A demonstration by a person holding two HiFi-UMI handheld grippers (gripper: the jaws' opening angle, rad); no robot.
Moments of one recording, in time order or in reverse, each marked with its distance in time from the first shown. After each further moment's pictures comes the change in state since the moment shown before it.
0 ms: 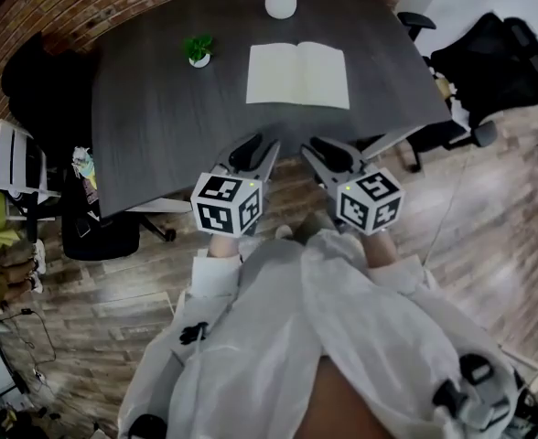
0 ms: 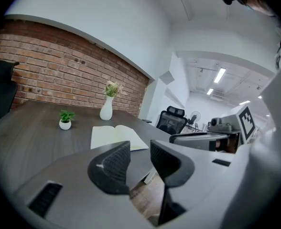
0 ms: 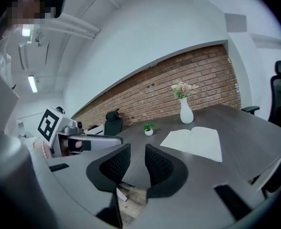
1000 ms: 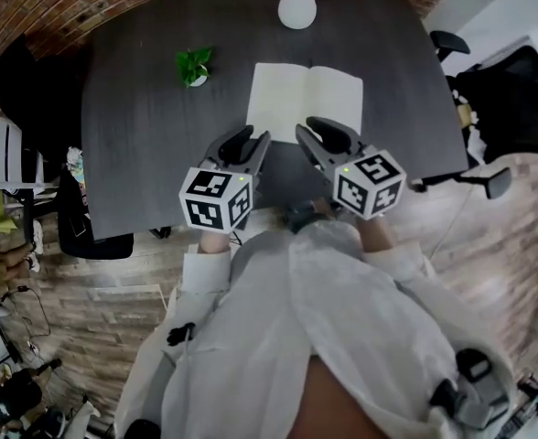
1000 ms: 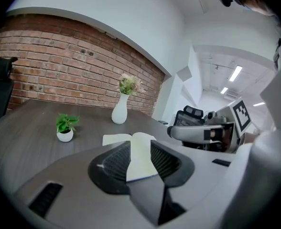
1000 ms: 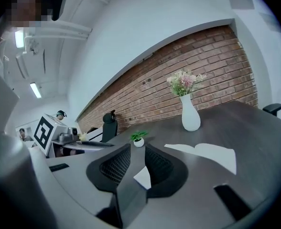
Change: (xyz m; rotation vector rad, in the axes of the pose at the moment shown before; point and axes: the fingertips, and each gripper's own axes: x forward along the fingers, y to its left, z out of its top) left arm 0.106 0.098 0.050 -0.061 0.043 0.122; right arm 0.125 -0.110 0.069 0.023 0.038 0.107
